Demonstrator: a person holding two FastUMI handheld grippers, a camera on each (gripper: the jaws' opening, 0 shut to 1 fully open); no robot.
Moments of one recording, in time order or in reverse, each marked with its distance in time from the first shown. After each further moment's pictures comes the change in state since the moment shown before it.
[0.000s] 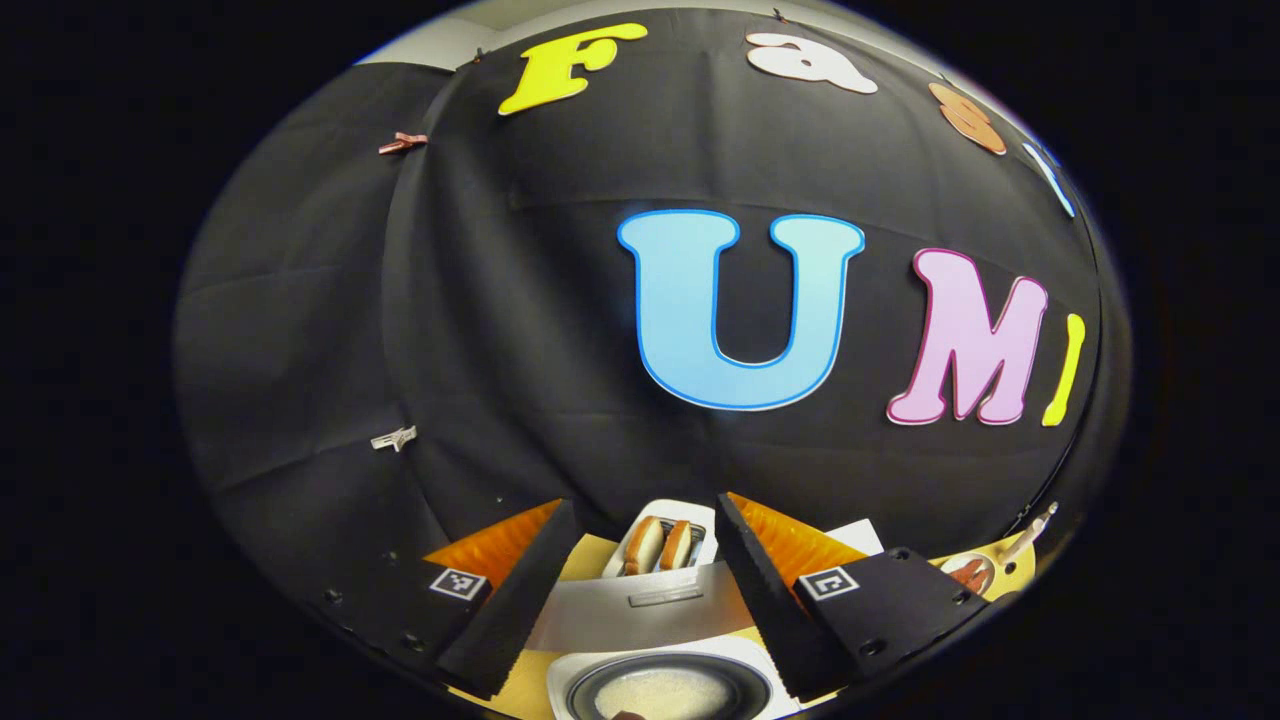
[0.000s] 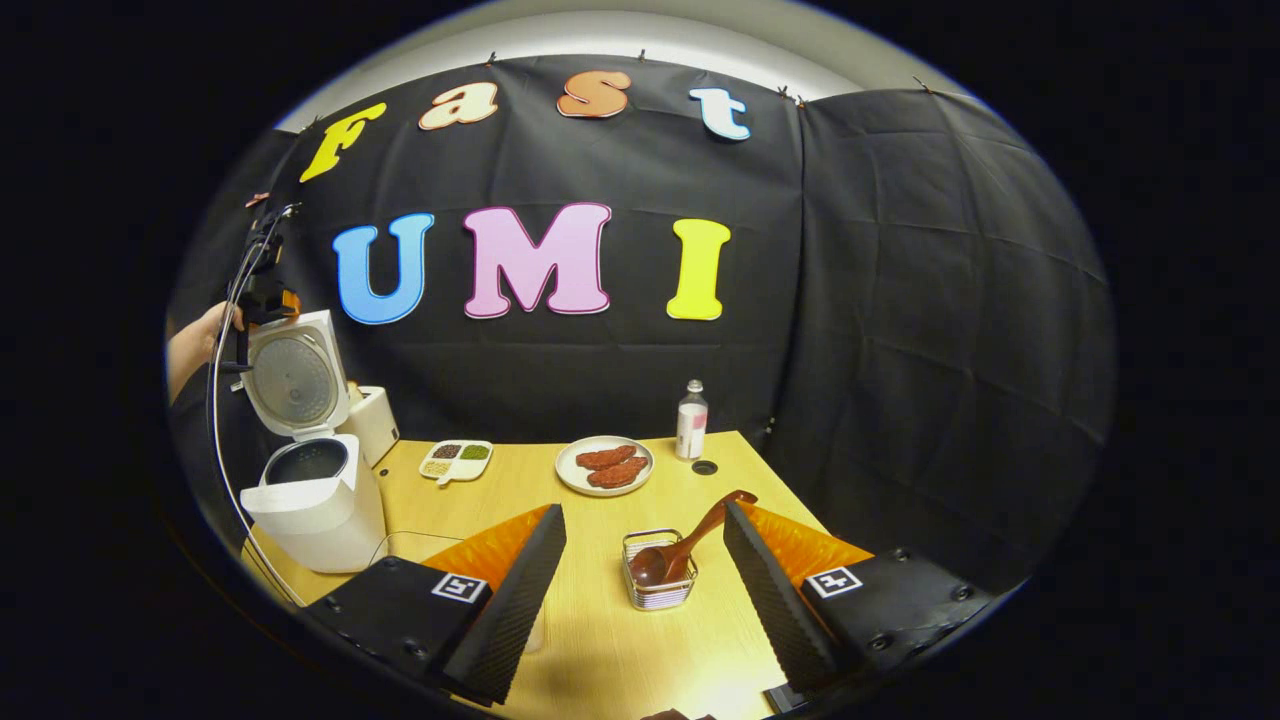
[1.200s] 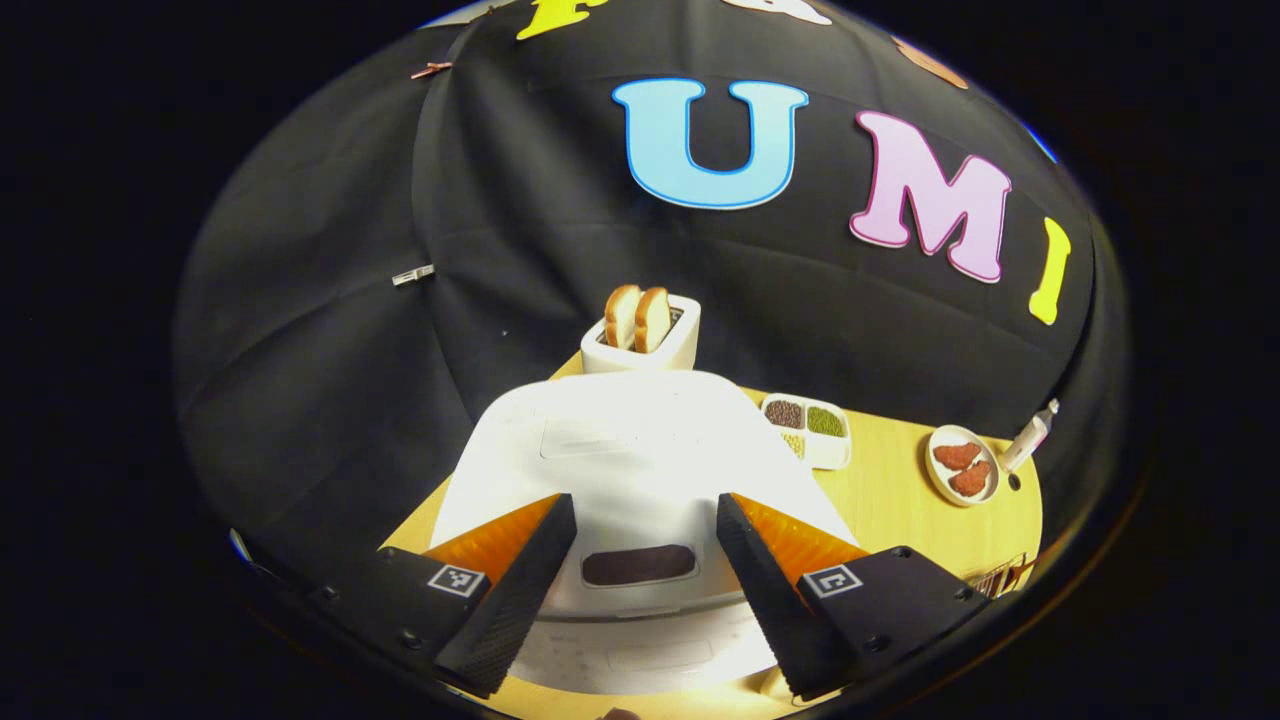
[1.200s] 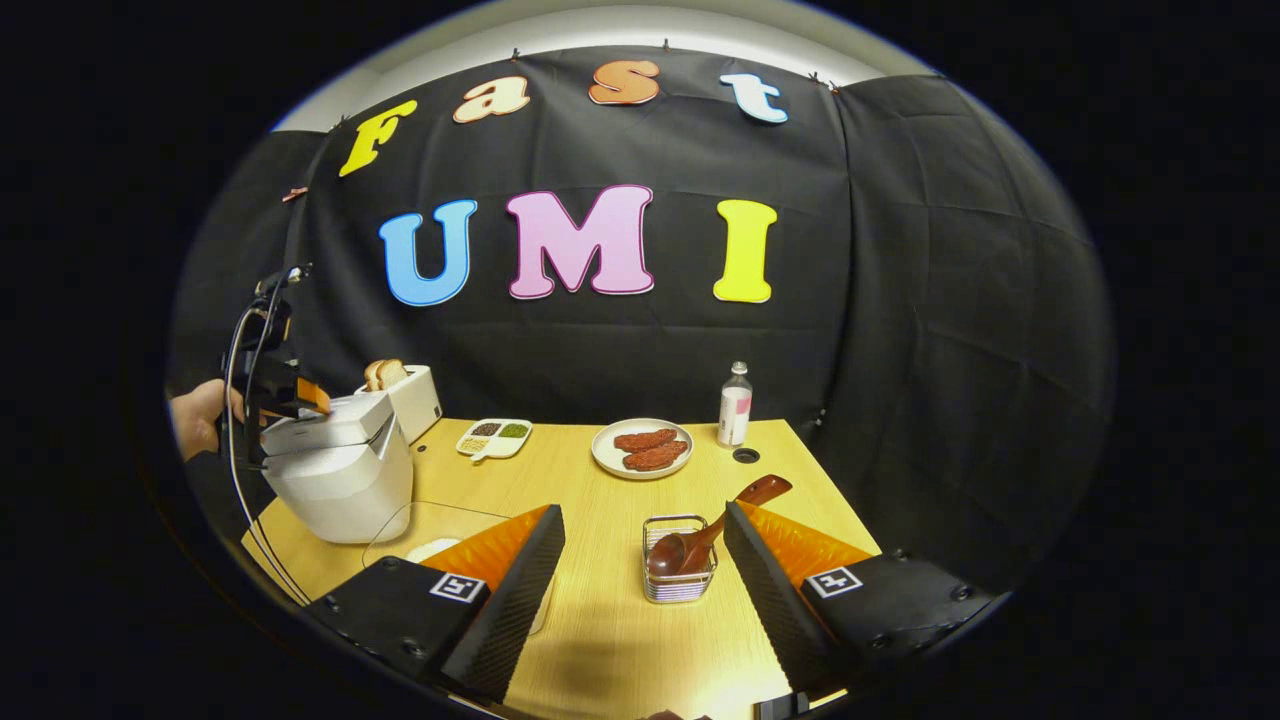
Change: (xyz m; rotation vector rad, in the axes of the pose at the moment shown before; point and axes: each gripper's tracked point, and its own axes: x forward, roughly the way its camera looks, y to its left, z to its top) left arm -0.116 -0.047 -0.246 -0.011 0.312 0.044; right arm 0.017 -0.009 -0.037 -0.004 0.037 0.176
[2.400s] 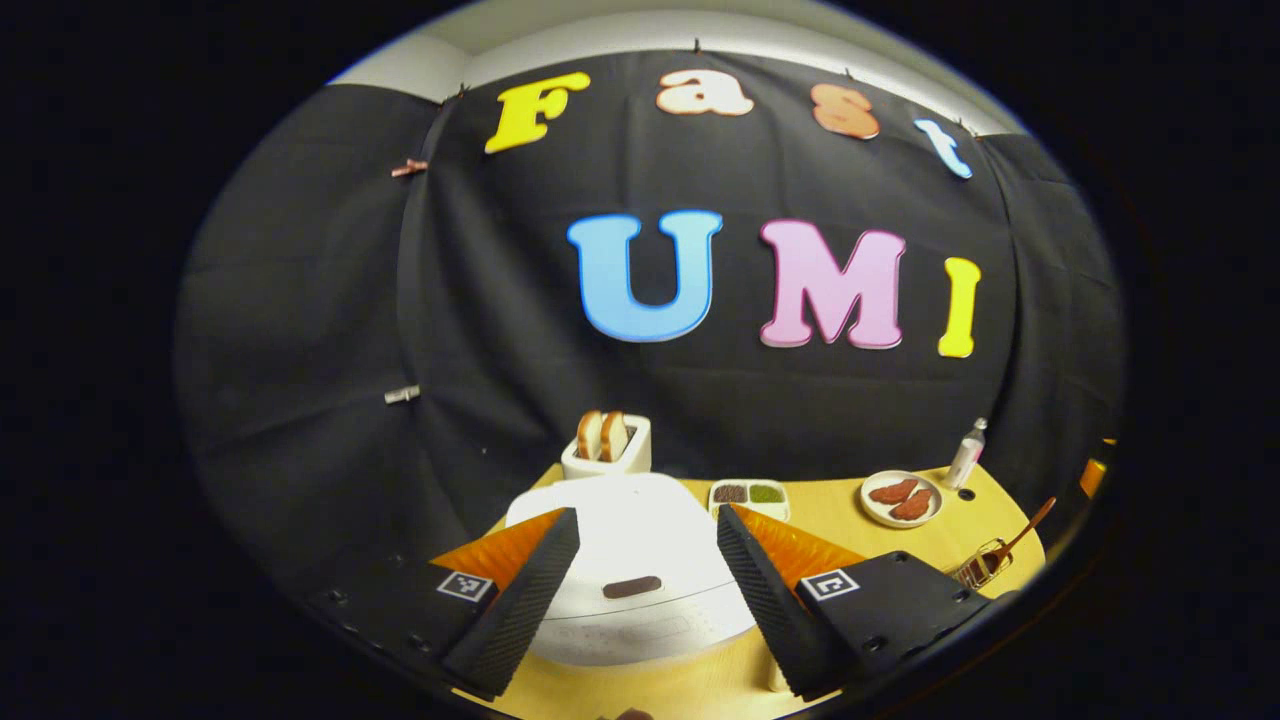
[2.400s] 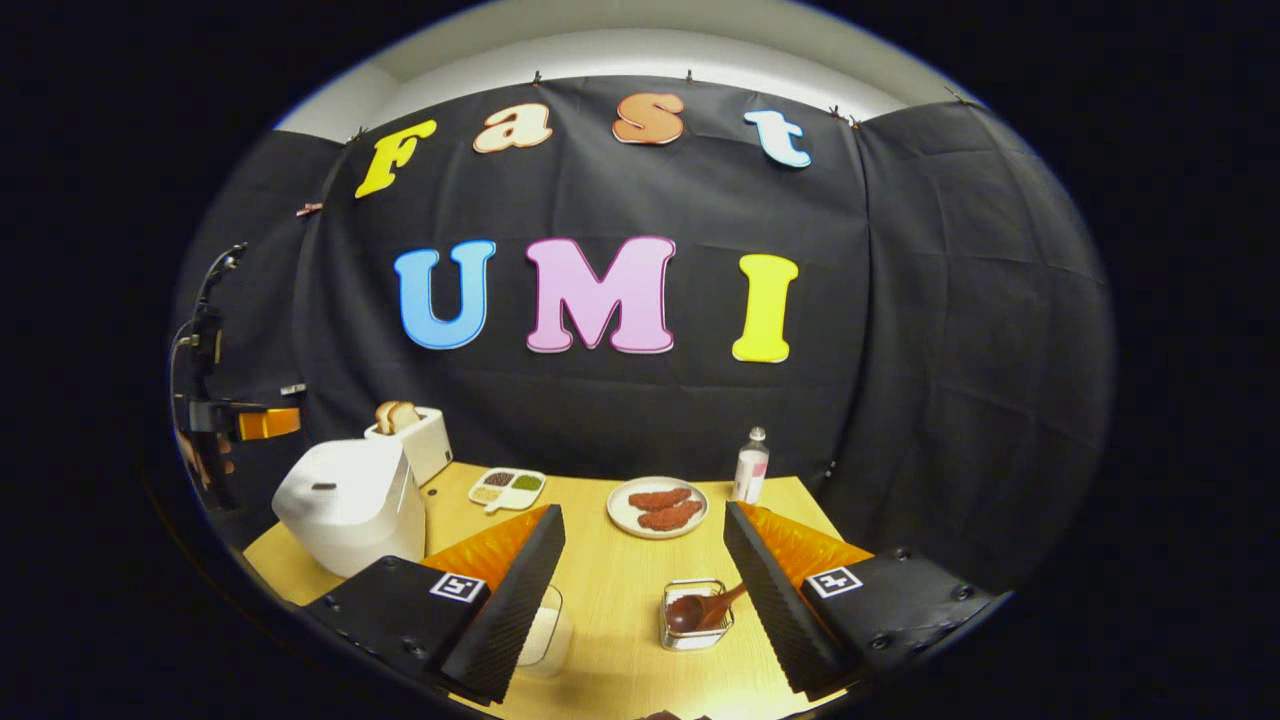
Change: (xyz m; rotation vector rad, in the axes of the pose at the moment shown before) left arm -0.162 -0.013 0.065 0.105 -0.426 -0.147; right arm 0.004 0.039 0.105 -0.008 -0.166 0.005
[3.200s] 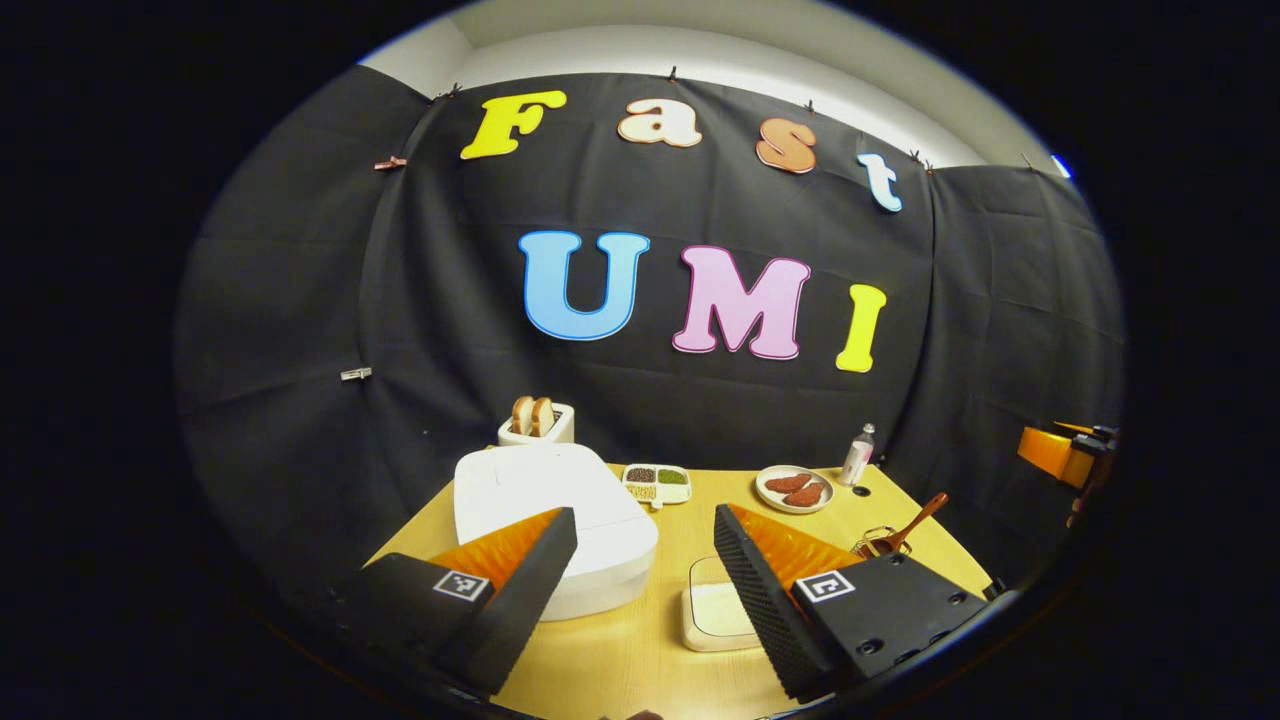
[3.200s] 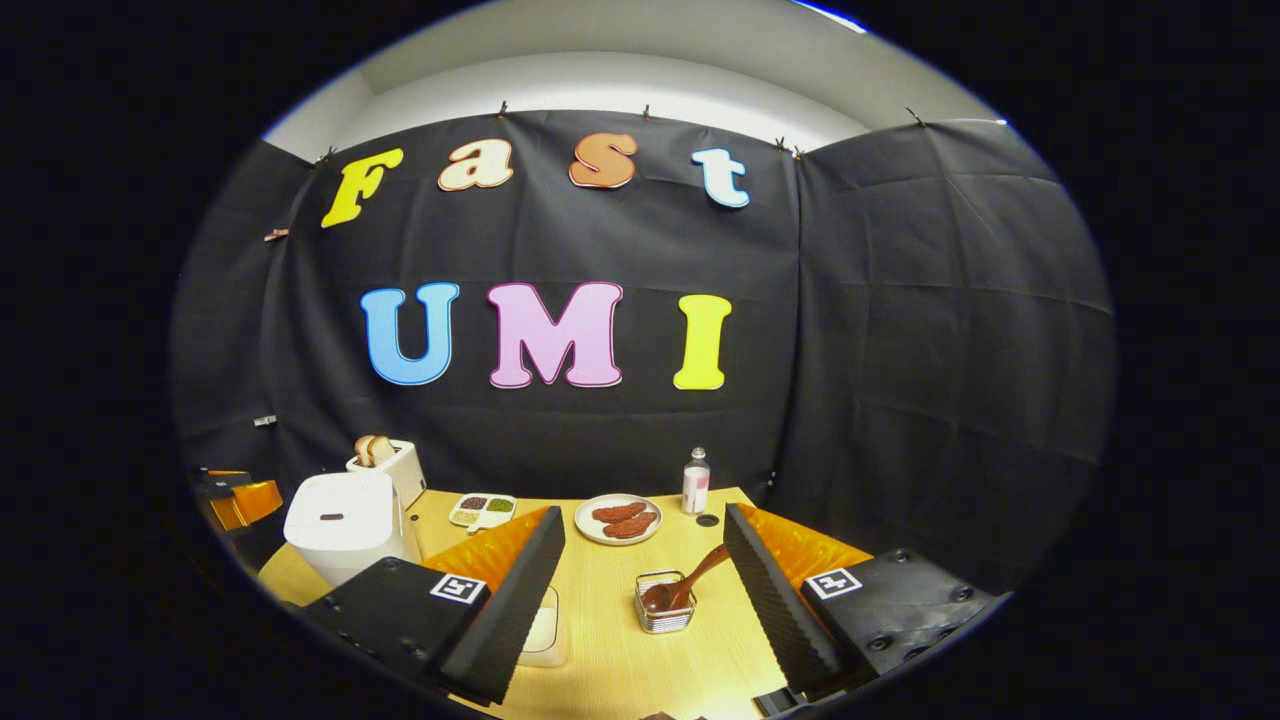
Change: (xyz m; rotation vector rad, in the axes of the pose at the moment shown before) left arm -0.117 -0.051 -0.028 -0.085 0.018 -0.186; right arm -0.094 -0.025 0.017 0.034 -0.040 -0.157
